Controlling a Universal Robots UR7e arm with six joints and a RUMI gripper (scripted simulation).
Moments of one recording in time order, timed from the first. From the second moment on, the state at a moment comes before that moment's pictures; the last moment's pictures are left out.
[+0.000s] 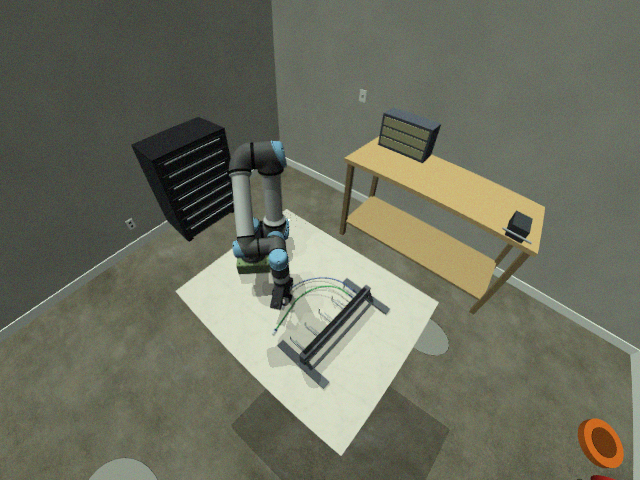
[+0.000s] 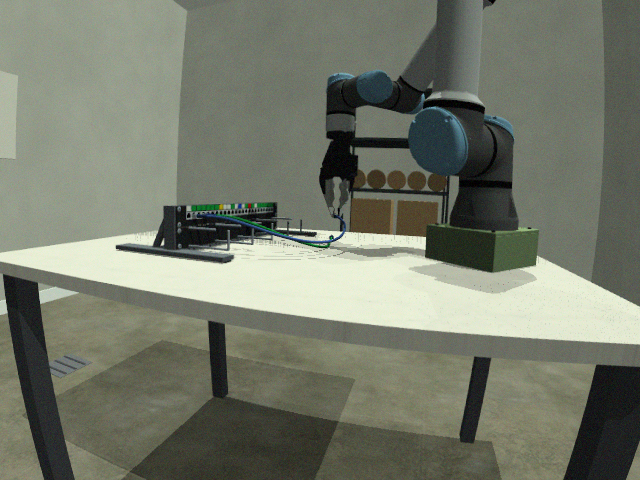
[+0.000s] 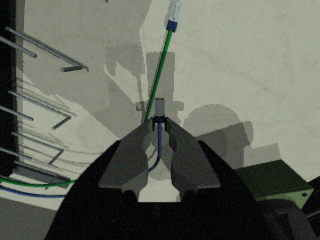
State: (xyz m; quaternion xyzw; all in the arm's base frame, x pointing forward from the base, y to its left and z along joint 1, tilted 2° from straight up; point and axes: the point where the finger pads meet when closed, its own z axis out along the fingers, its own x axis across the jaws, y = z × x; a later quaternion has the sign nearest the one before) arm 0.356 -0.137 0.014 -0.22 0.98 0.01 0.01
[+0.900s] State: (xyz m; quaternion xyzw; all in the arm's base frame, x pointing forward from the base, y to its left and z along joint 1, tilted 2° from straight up) arm 0.407 -0.107 0.027 -0.38 0.92 0.01 0.01
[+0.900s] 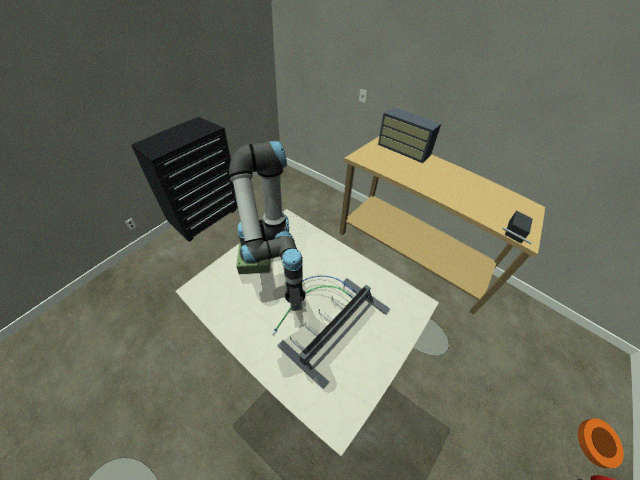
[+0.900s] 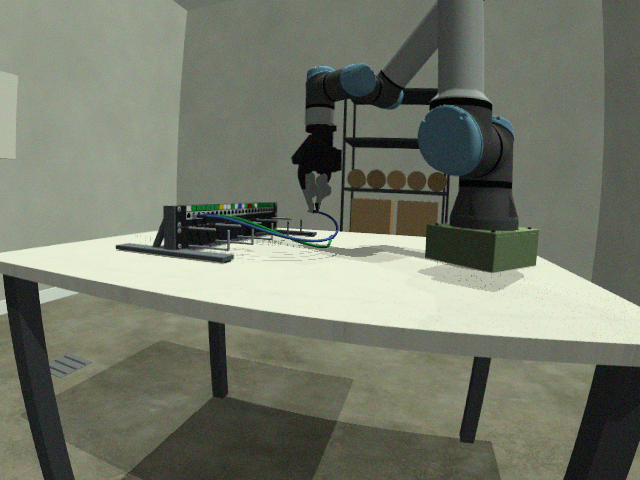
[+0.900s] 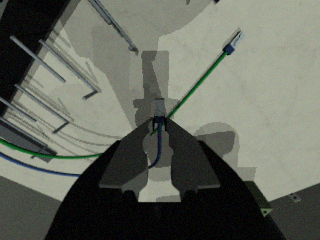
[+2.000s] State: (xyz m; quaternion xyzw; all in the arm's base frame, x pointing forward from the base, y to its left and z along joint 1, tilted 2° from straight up) arm 0.467 -0.071 0.043 -0.57 0.82 0.01 0.01
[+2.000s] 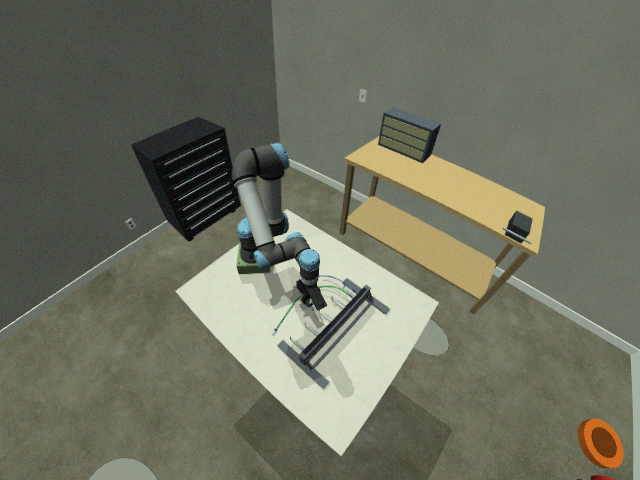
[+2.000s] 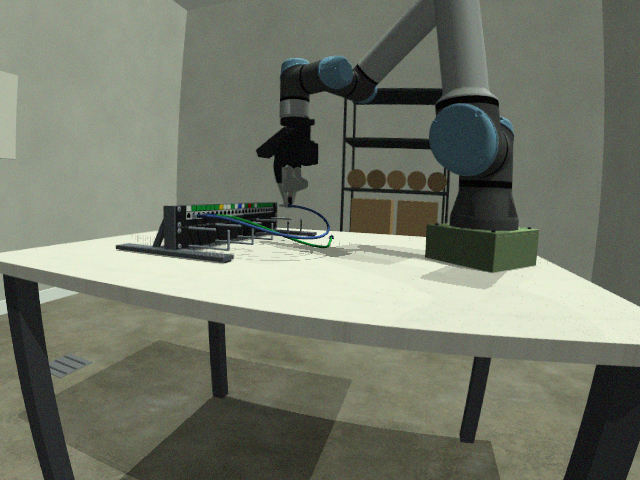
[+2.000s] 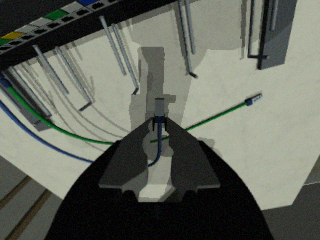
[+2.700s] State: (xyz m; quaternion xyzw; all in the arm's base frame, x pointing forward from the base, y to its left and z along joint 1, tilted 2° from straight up) arm 0.492 -0.056 0.049 -0.63 0.77 0.01 0.01
